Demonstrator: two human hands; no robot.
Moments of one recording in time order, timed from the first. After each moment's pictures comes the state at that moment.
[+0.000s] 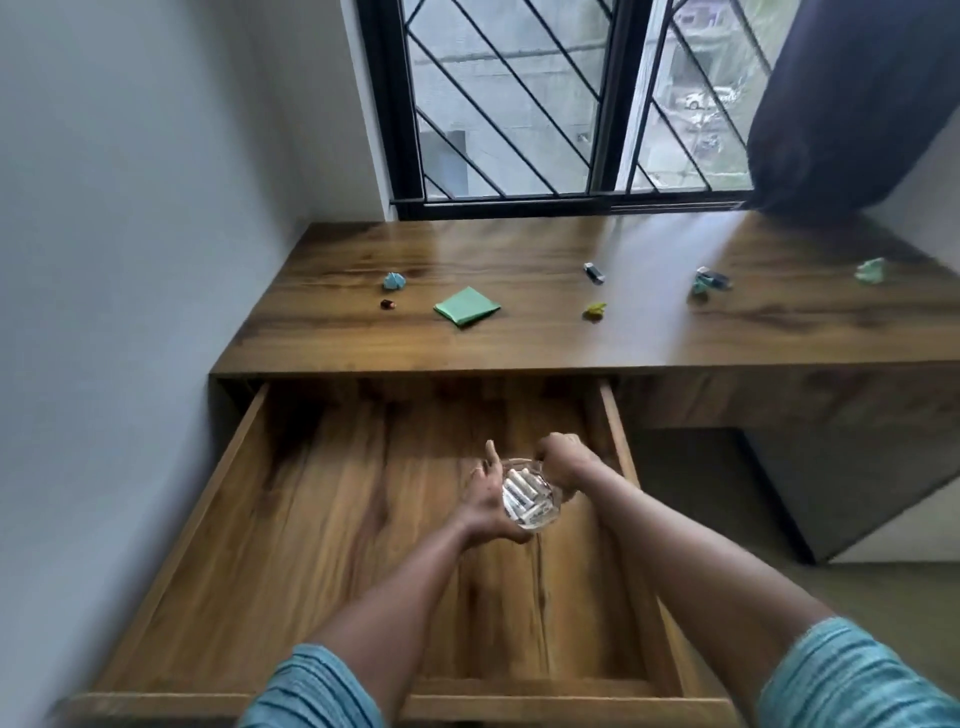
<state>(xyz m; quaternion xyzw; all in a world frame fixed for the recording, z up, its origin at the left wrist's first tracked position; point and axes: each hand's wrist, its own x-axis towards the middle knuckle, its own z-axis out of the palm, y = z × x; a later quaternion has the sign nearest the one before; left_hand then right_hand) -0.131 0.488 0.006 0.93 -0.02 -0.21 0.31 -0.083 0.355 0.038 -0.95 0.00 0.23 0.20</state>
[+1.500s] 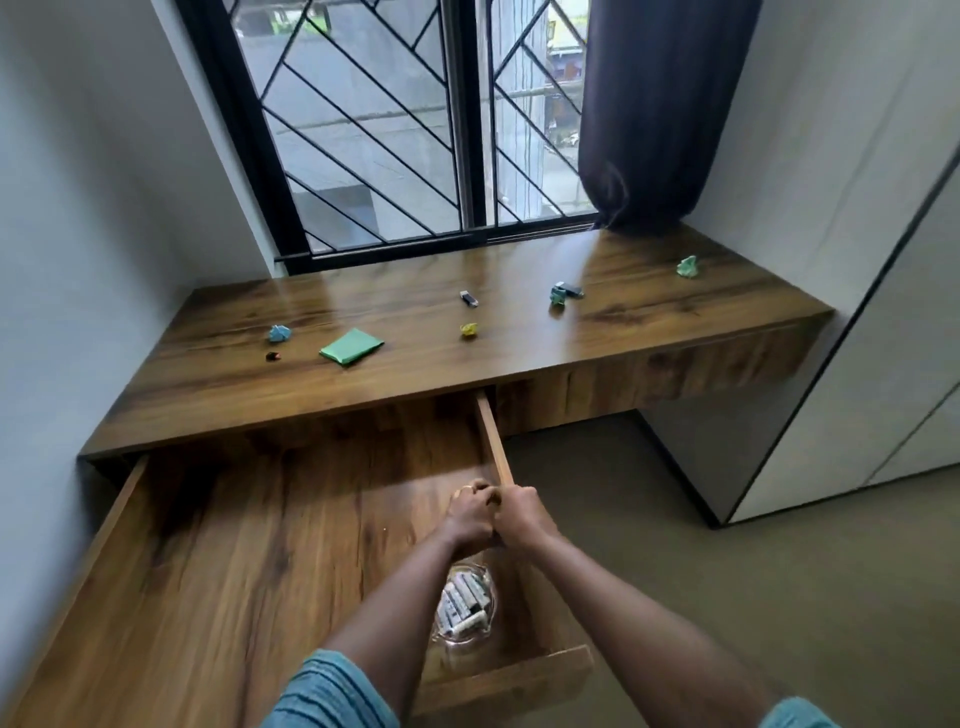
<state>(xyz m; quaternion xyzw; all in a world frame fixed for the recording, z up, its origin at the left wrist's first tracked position) -0.153 0.368 0.007 0.95 -0.17 -0.20 0.18 -0.186 0.274 0.015 -0.93 0.12 0.11 0.32</state>
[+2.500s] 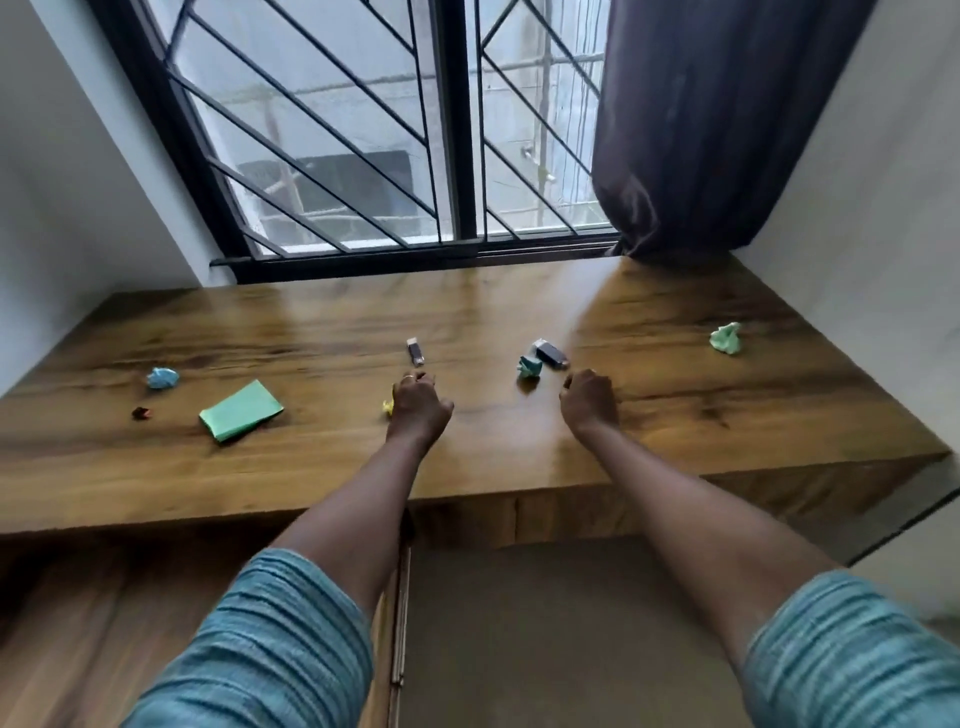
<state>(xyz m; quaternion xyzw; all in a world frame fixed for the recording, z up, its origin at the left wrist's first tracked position) 0.160 0.213 0.068 0.97 0.04 0.02 0.25 0.147 0.012 0.068 -0.94 0.18 -0.07 0.27</state>
